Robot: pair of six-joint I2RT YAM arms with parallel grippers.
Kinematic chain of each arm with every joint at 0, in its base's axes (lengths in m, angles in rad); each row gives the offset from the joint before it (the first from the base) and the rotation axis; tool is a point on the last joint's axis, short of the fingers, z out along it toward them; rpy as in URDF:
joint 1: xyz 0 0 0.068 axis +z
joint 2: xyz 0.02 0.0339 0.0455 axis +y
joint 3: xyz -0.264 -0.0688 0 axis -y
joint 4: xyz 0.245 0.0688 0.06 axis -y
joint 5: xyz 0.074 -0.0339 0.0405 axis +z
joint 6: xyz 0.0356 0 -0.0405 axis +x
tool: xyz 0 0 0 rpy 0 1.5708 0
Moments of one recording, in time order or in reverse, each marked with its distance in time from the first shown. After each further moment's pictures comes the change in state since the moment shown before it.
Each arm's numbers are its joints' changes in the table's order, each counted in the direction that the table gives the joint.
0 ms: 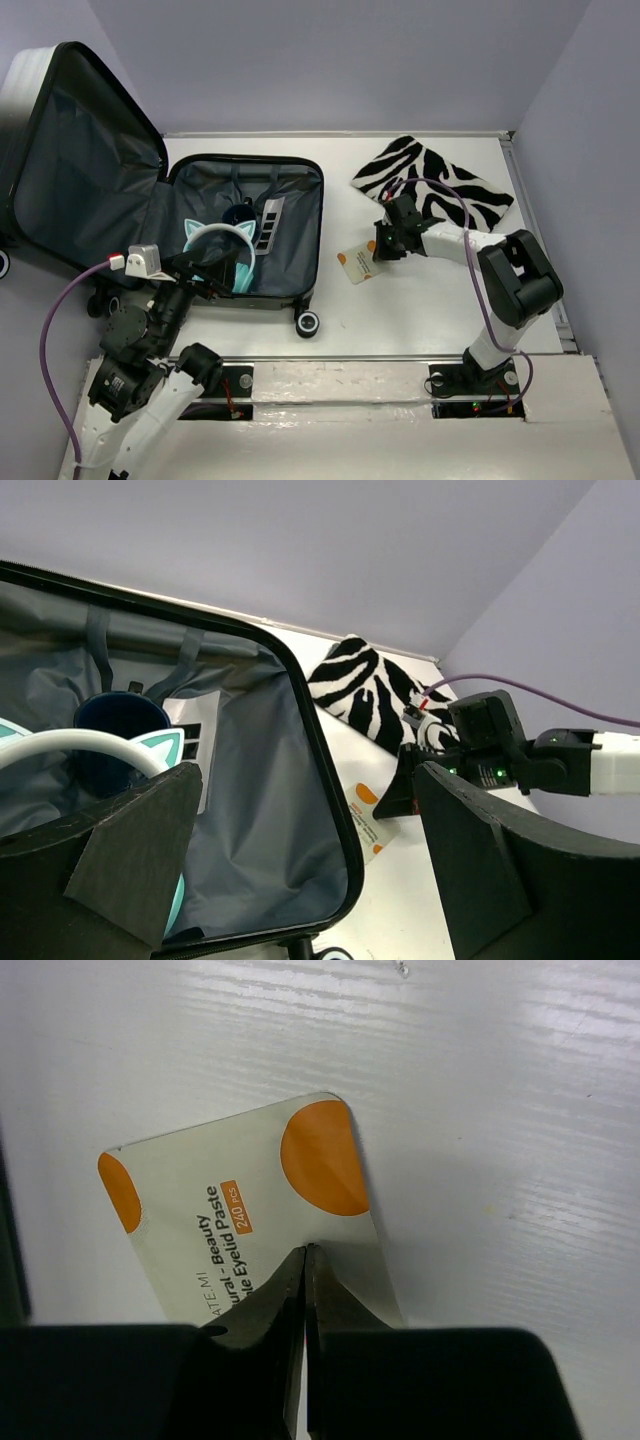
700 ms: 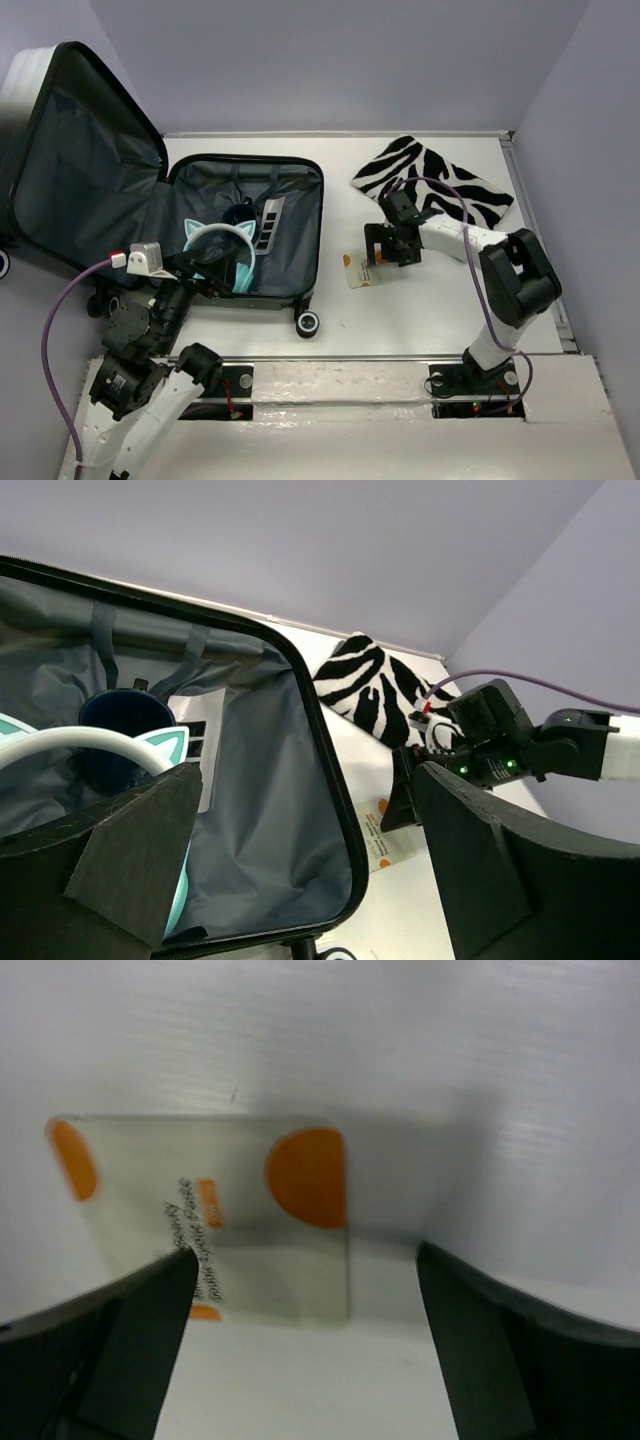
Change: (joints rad) left arm 0.013 0.014 0.000 0.000 -0.001 0.000; right arm 0.013 -0.032 0.094 -0.244 -0.069 0.010
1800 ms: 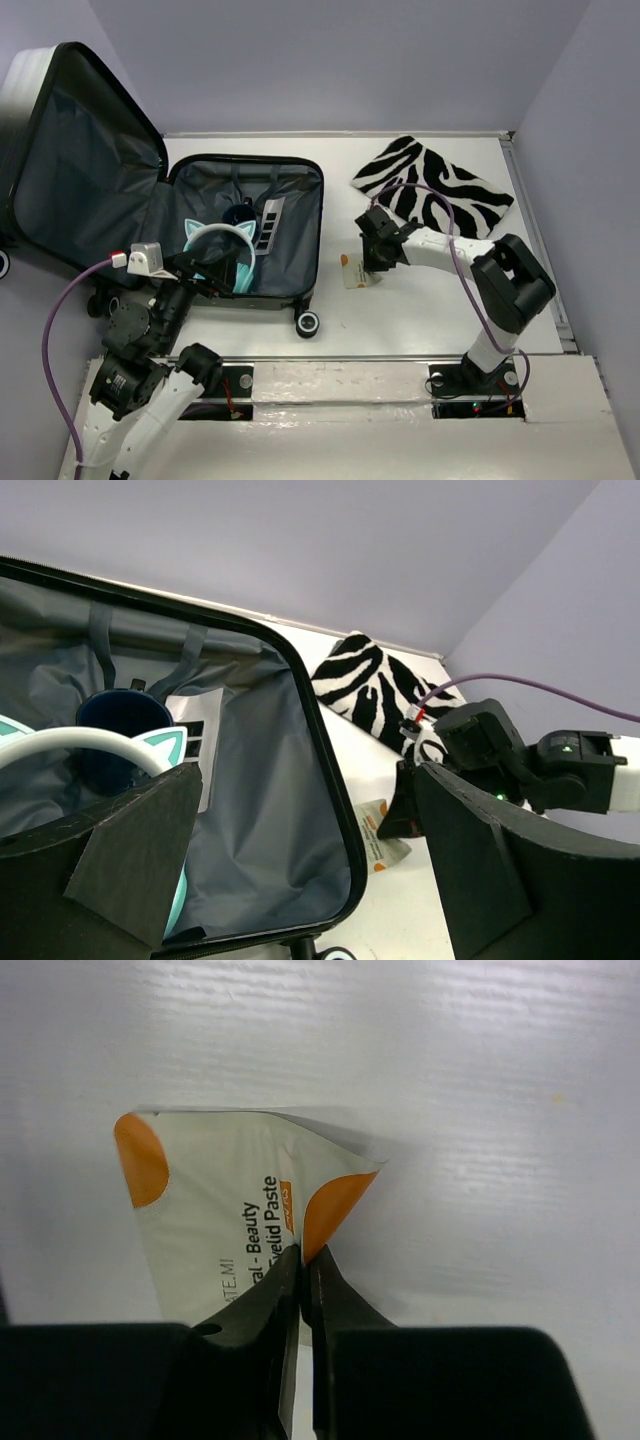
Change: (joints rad) left arm 0.000 0.001 0.000 0.001 -0.006 0.000; right arm 0.183 0.045 -0.017 0.079 -0.190 0.151
